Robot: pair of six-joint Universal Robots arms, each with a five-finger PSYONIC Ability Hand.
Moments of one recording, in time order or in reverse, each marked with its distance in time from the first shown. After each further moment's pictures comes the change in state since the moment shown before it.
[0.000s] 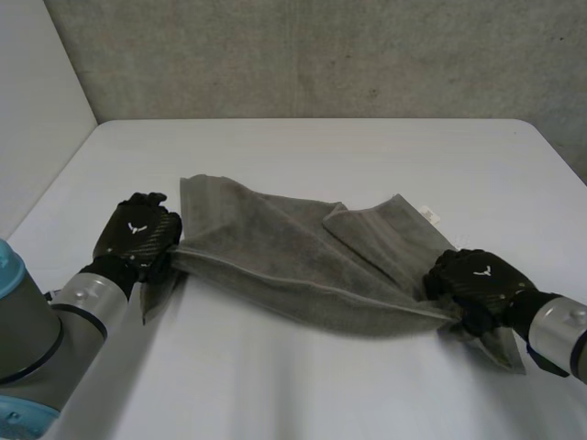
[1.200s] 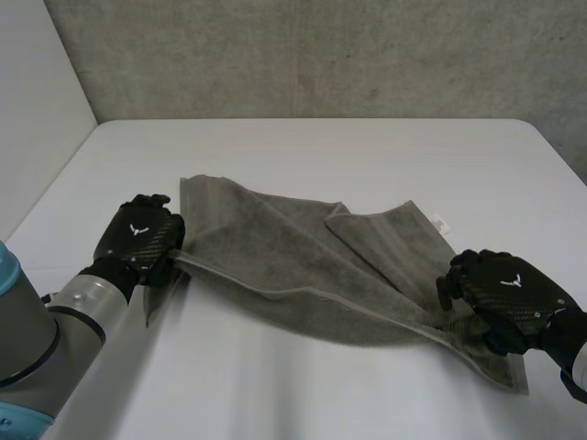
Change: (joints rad) left arm -0.012 0.032 -0.003 -0.046 0.005 -0.013; right arm -0.134 -0.339 0.184 0.138 -0.133 -0.023; left_hand 0.000 0.000 0.000 0.000 0.000; right_hand -0.005 0.000 0.000 0.000 0.008
